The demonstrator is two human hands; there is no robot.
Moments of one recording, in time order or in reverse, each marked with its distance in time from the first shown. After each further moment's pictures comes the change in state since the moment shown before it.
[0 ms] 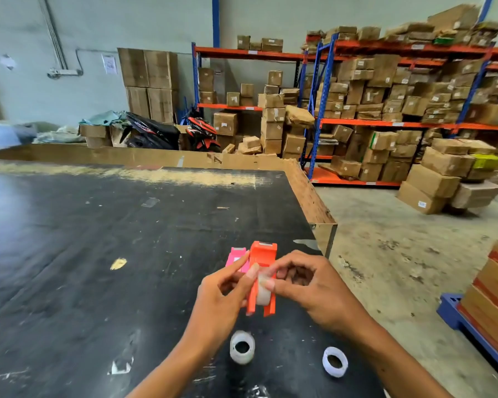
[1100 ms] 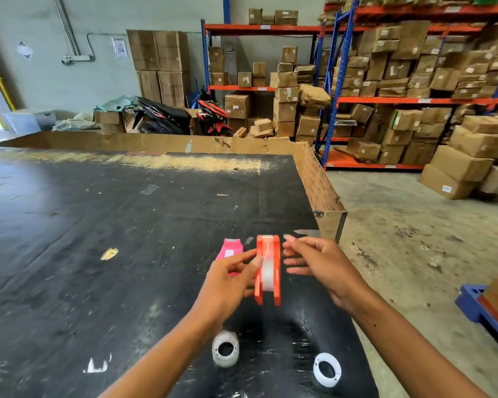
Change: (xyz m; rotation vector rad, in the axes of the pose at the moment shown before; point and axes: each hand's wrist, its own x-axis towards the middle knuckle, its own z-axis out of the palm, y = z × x) left_hand 0.050 -0.034 0.035 0.025 0.046 -0.211; right_hand 0.052 0.074 -0.038 0.279 0.156 0.418
